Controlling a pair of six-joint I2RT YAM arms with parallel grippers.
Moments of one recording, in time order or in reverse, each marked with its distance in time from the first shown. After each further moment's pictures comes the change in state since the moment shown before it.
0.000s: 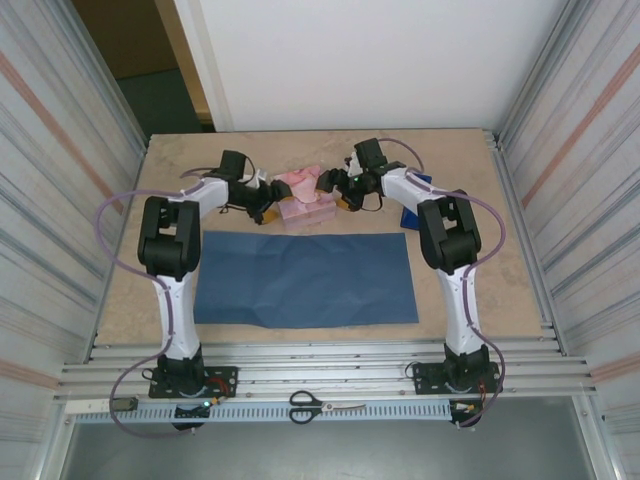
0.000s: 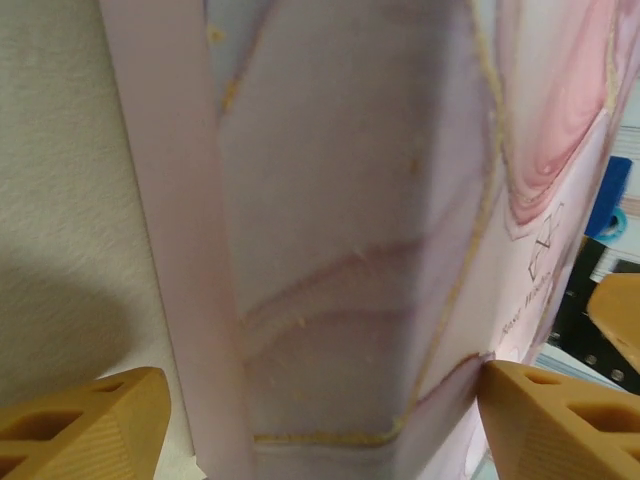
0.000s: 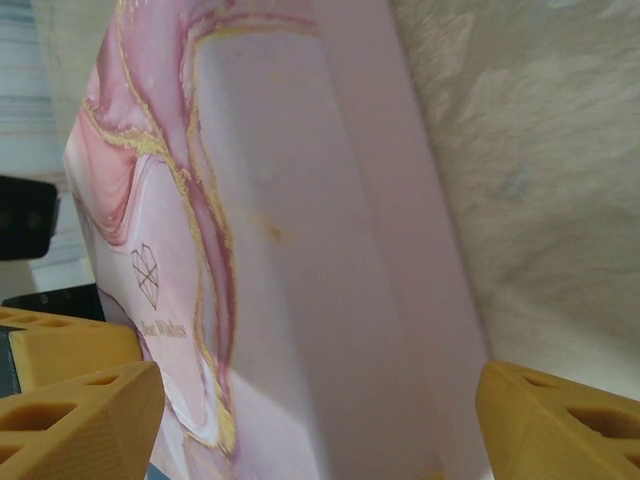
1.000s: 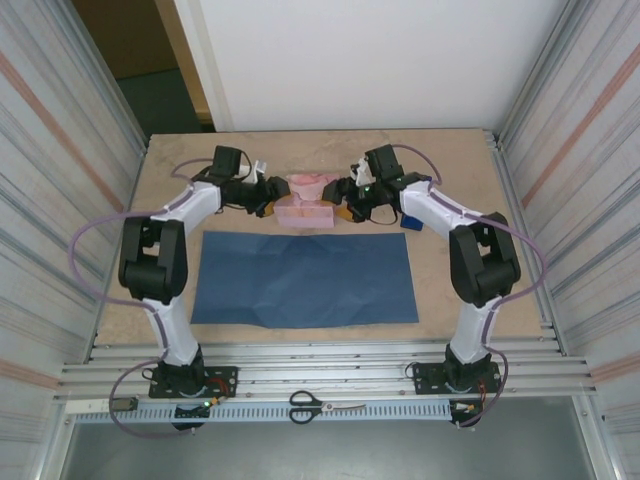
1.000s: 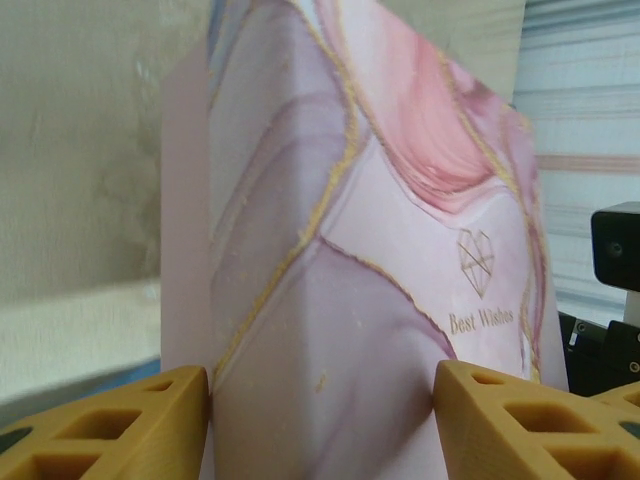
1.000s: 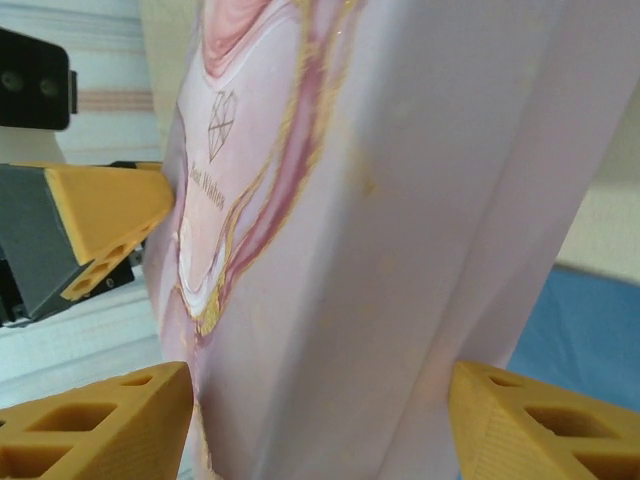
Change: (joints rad) left arm -0.043 -0.280 -0.185 0.053 0.006 0.000; right arm 0.050 -0.430 -0.392 0.026 -0.045 0.069
